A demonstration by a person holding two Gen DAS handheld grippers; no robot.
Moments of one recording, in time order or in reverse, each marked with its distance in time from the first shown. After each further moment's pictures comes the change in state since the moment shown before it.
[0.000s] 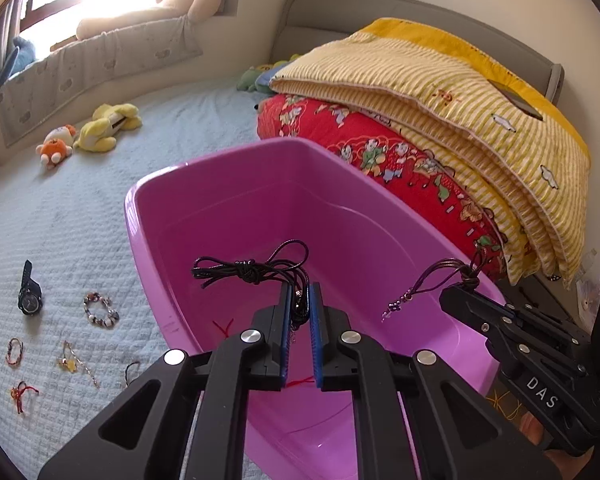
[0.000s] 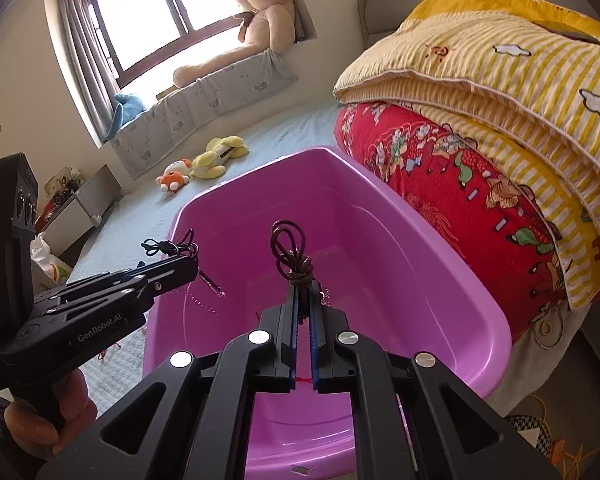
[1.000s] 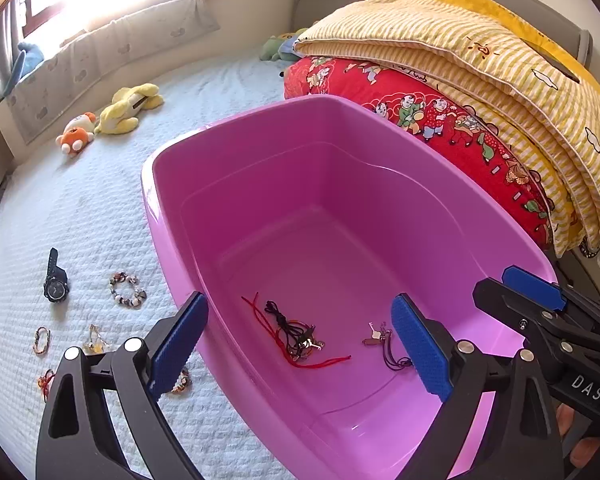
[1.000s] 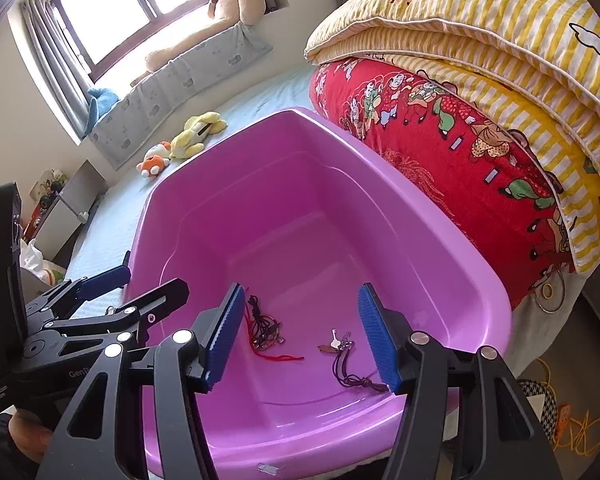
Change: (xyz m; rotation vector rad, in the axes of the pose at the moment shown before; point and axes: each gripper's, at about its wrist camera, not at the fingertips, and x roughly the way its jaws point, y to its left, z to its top) left arm 0.017 0.006 -0.008 0.030 0.104 0.132; right arm 0.015 -0.019 -0.005 0.088 0.109 -0.024
